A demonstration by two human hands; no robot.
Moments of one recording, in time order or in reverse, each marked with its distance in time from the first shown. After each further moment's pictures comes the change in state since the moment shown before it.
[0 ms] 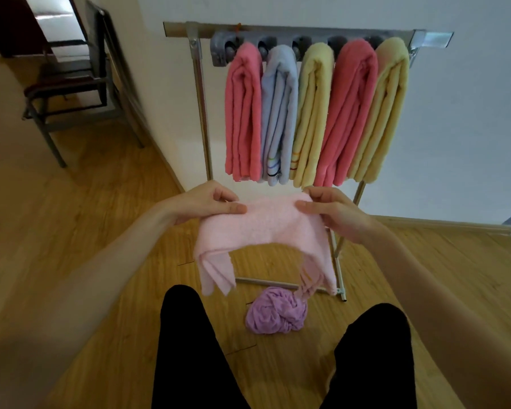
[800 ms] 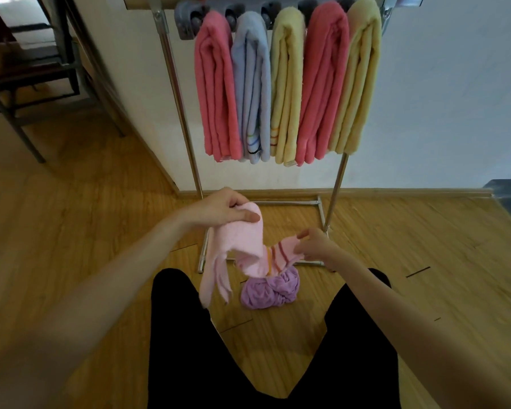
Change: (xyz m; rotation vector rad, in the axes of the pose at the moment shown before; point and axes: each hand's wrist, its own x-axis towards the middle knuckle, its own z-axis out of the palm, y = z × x) left_hand 0.023 0.001 0.076 0.023 -0.060 -0.003; right_hand -0.032 0.118 0.024 -0.312 0.348 0.686
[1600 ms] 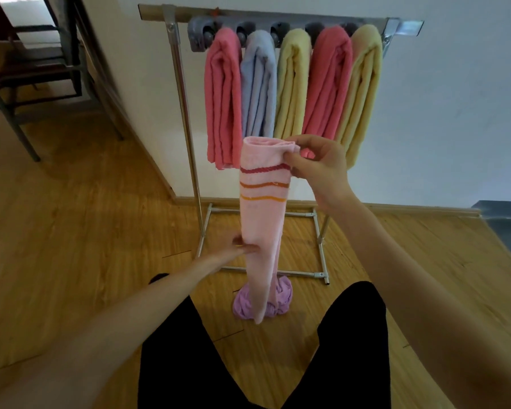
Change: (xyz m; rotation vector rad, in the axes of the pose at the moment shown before) left_hand 0.022 -0.070 0.085 -0.377 0.227 -0.200; right_hand -0.074 -0.134 -0.054 0.558 0.297 -0.886
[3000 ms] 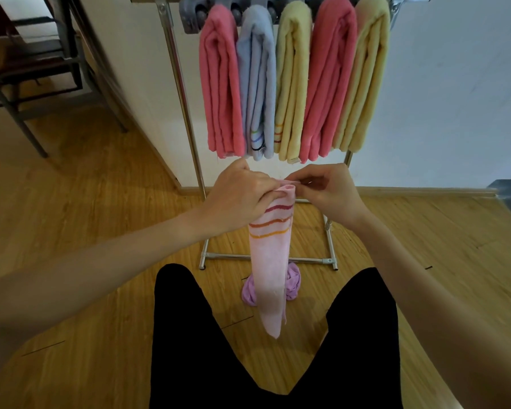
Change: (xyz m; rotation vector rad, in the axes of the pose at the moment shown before) left_hand -0.051 0.130 -0.030 0.978 0.283 0.933; right_hand -0.030 0.043 -0.031 -0.328 -0.244 -0.105
